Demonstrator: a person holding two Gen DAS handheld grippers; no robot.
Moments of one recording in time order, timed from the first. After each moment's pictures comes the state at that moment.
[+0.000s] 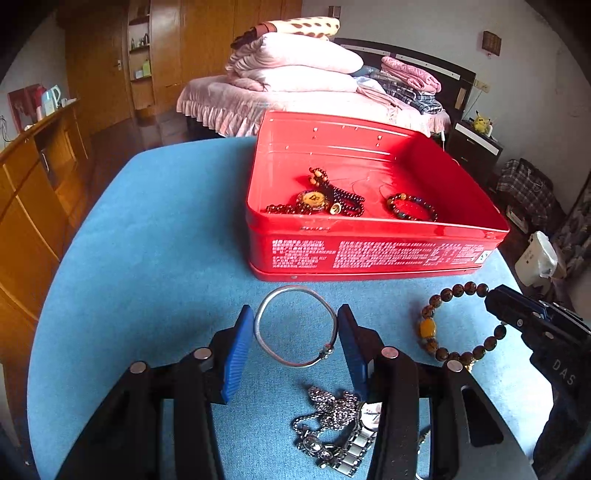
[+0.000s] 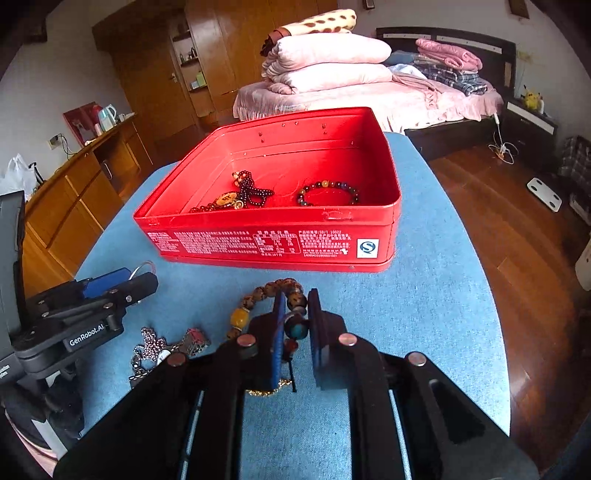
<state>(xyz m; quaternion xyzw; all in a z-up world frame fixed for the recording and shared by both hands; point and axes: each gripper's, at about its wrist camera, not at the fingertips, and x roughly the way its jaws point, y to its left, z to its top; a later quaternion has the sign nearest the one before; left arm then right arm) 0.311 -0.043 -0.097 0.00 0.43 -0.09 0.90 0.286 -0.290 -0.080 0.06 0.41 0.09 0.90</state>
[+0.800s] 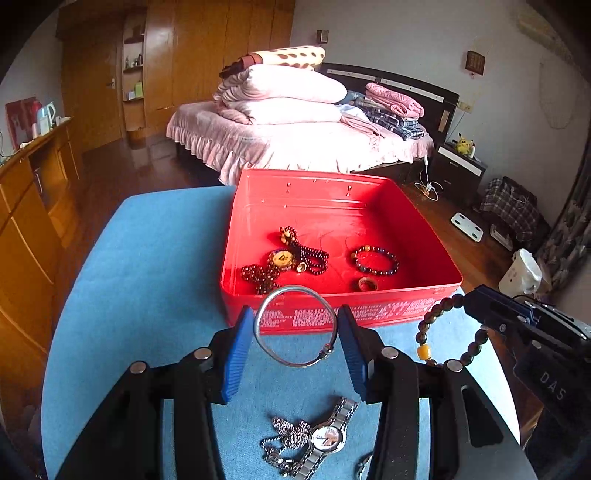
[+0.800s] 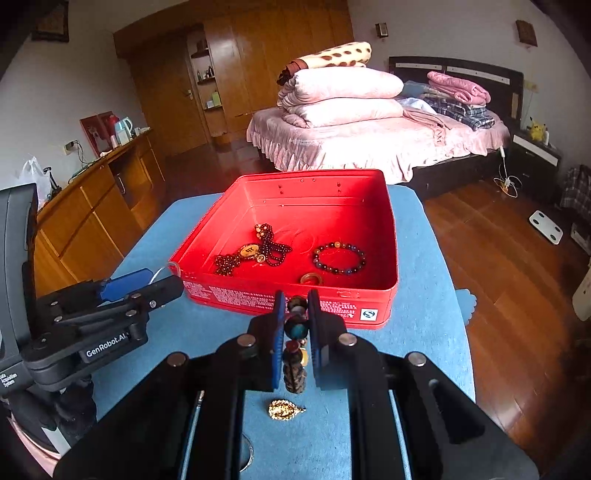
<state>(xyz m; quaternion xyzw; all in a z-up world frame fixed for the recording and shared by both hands) 0.318 -0.065 -0.043 -0.01 0.38 -0.11 0.92 0.287 -0.286 -0.024 0.05 0.36 0.10 0.92</state>
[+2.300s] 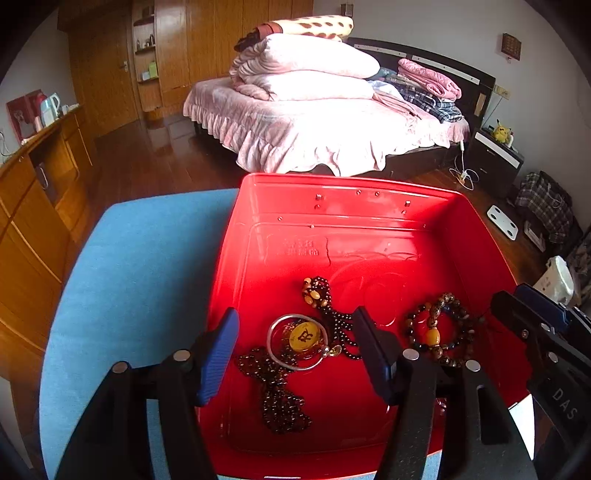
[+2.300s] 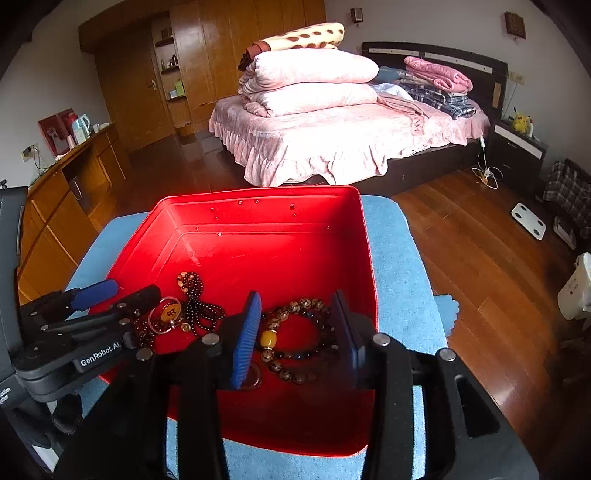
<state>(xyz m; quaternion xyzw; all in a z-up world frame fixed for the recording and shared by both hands) 0.437 -0.084 -0.071 0.01 0.43 -0.05 0.90 0.409 -0.300 -0.053 0.04 0.40 0.04 0.92</state>
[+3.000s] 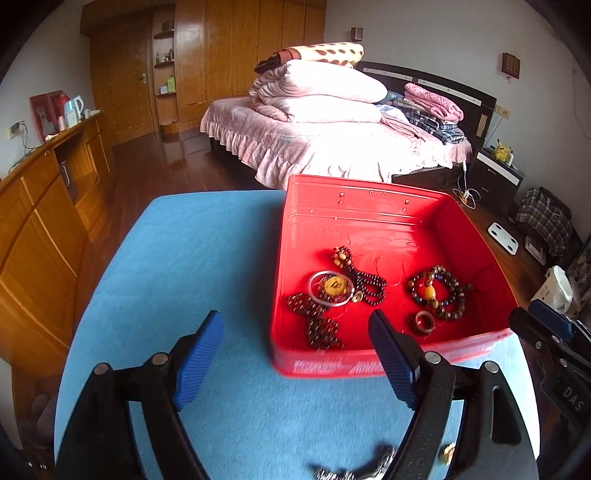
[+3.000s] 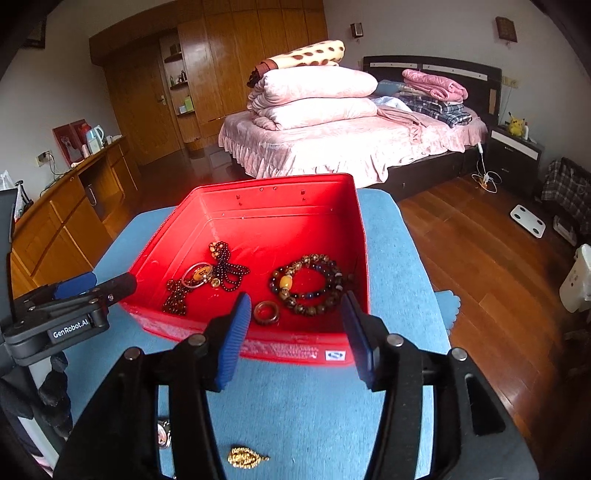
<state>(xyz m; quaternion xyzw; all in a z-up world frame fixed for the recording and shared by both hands) 0.358 -0.045 -0.054 -0.01 0.39 -0.04 0.92 0.328 -0.300 -0.041 0.05 0.36 0.05 0.93</state>
